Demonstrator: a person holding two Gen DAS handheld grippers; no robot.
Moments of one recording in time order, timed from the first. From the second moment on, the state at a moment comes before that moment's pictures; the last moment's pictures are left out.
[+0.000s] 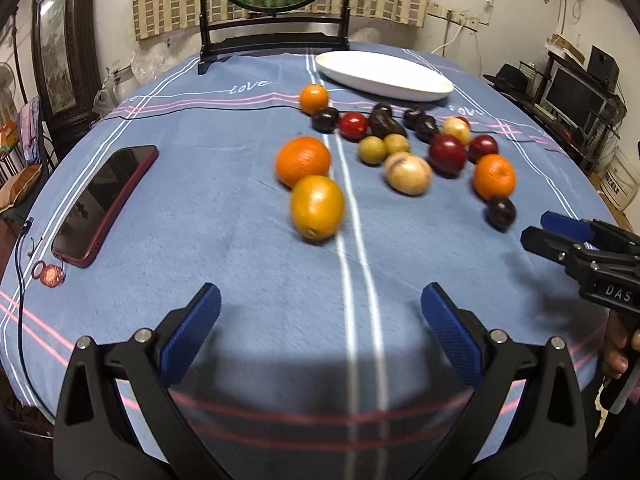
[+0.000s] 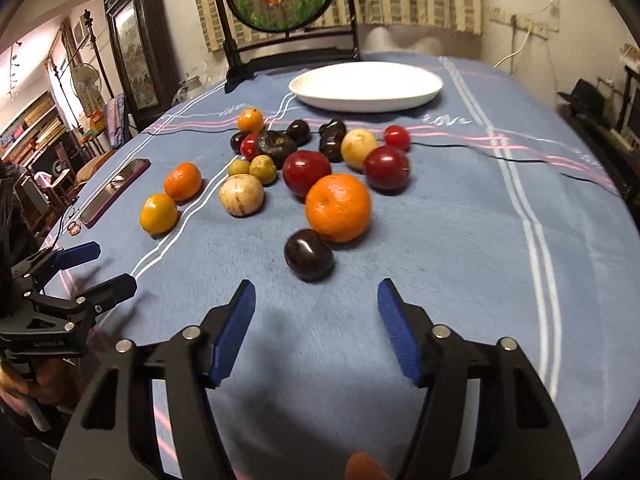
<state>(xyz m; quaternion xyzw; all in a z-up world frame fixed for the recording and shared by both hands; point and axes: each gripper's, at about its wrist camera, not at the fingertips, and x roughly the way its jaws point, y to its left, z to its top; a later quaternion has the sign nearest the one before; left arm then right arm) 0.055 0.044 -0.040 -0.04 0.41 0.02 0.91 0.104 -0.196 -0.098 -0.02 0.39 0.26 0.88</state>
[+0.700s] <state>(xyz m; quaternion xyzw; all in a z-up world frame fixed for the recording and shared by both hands) 0.126 0.051 -0.047 -0.05 0.45 -0.04 0.89 0.126 -0.189 -0.105 -0.02 0.42 0.26 0.87</state>
